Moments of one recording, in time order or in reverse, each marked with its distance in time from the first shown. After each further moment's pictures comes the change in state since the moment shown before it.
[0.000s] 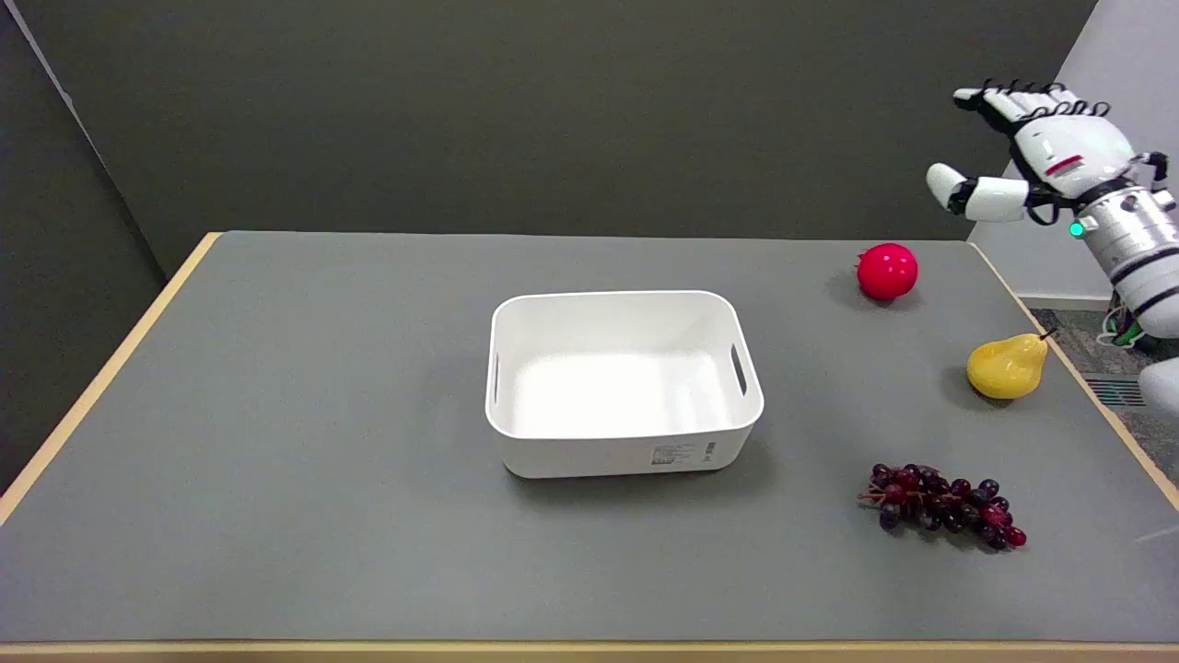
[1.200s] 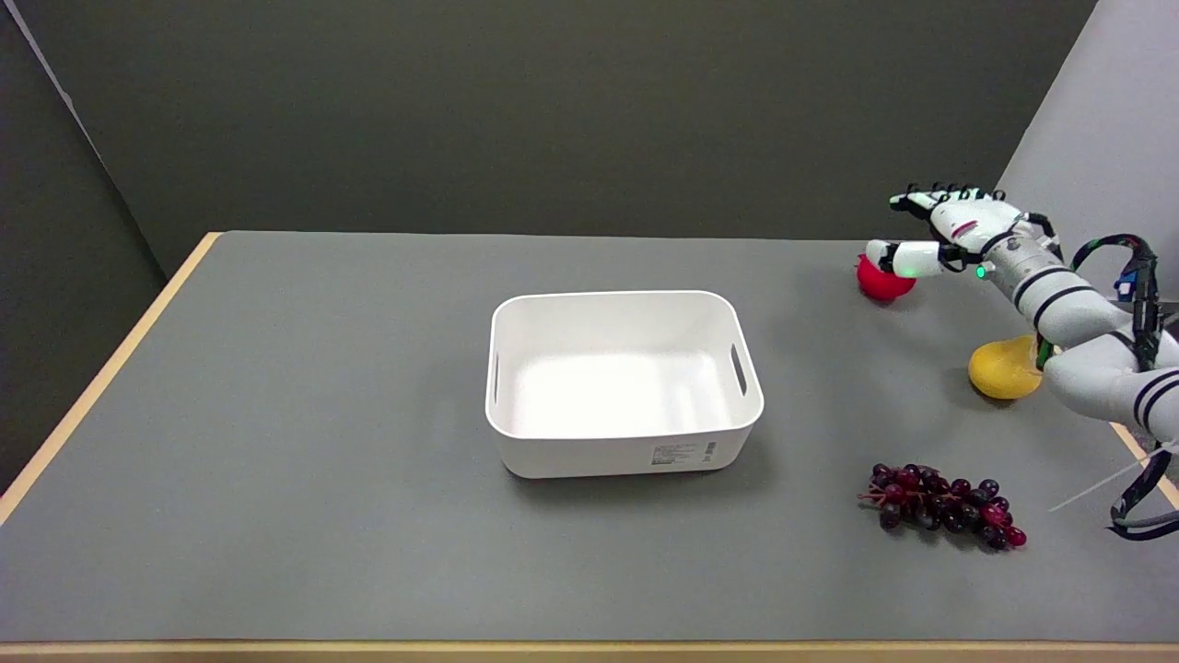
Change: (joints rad) arm 0.345 -0.098 -0.416 -0.263 0.008 -0.302 -0.073
